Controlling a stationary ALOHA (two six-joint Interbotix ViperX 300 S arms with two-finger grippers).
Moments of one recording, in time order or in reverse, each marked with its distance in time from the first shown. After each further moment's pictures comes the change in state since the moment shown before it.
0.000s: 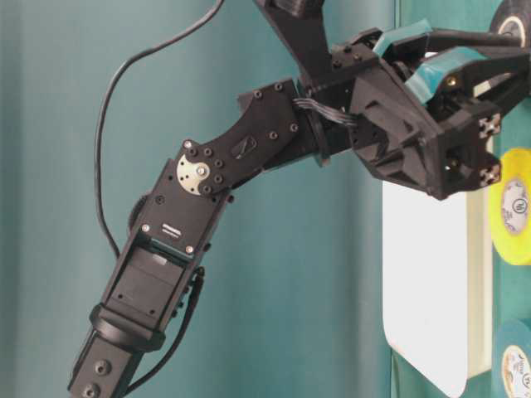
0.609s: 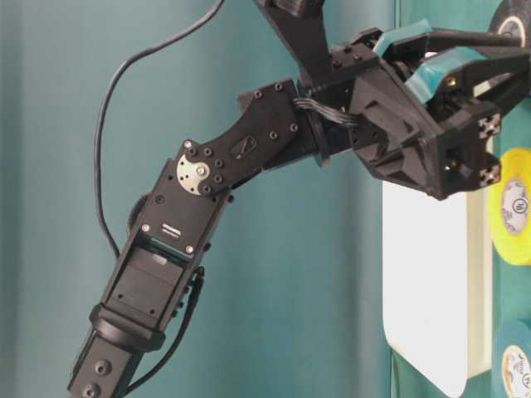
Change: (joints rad) left arm -0.002 0.000 -0.002 0.000 0.002 0.002; right arm 0.002 0.002 0.000 0.000 0.002 0.000
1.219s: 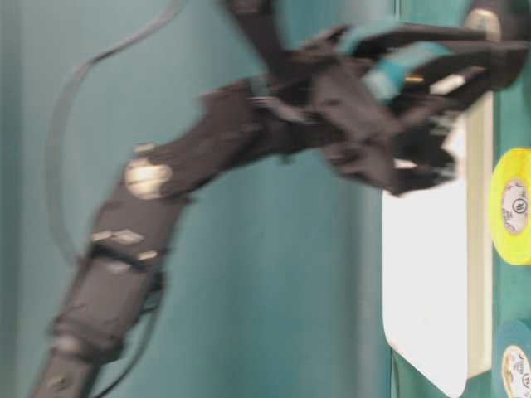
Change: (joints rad) left arm -0.015 -0.081 -0.020 0.000 0.038 -0.005; right arm -0.002 0.000 0.000 0.000 -0.002 0.000
